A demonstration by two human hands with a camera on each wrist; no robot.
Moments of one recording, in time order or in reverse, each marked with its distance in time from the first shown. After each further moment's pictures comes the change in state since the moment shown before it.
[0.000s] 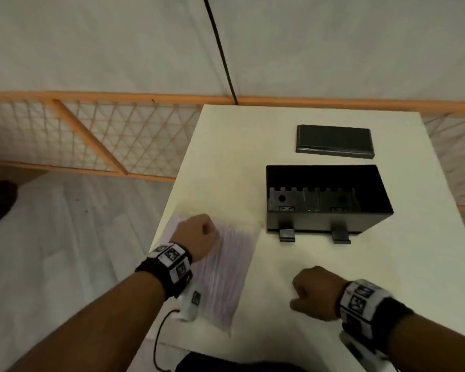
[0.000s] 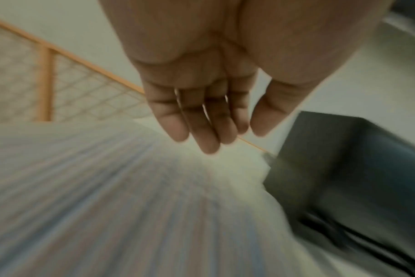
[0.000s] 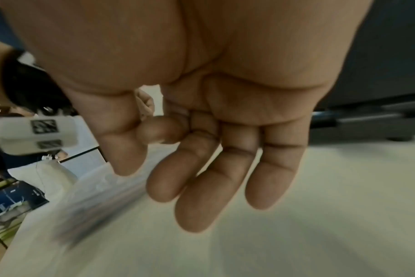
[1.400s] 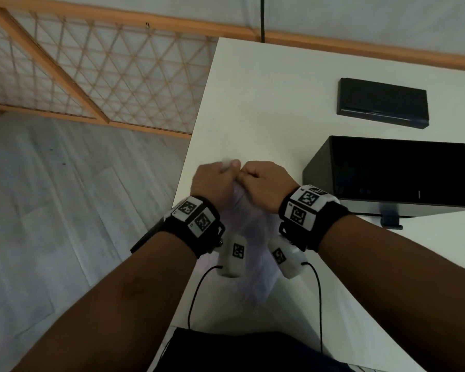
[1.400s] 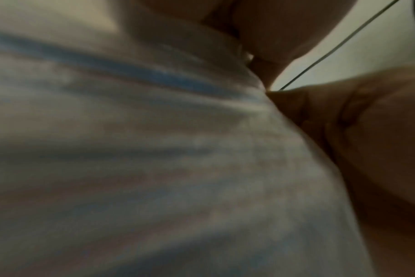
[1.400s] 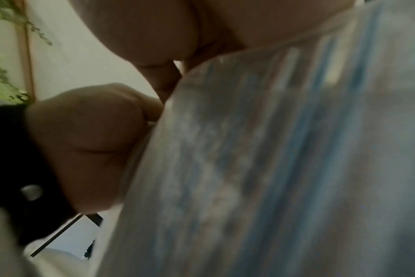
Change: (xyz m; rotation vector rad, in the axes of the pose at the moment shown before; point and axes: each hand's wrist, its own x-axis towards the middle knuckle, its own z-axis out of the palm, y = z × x) left_hand 0.065 -0.029 -0.030 -0.627 0.195 -0.087; right_hand 0.156 -0.126 -0.116 0.581 0.540 -0.014
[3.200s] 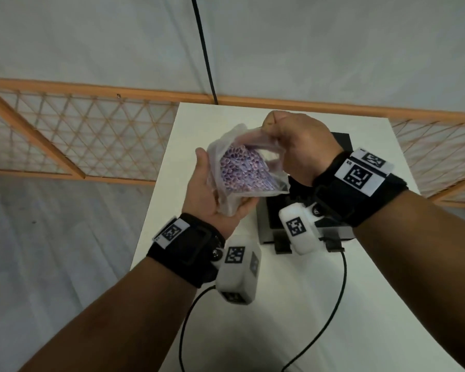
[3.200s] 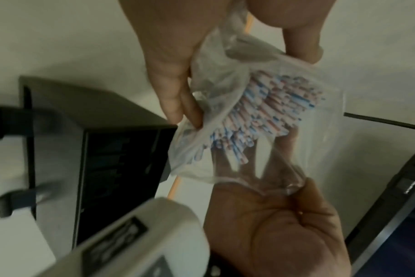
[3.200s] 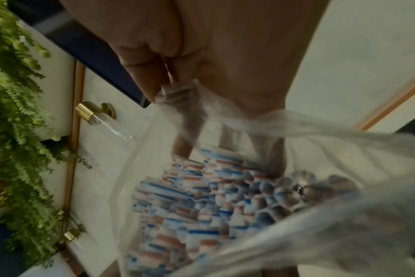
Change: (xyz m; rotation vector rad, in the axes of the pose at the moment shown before) left_hand -0.053 0.131 0.031 -1.259 -0.491 -0.373; right_hand -0.050 -0.022 -0.176 0.856 0.207 -0.097
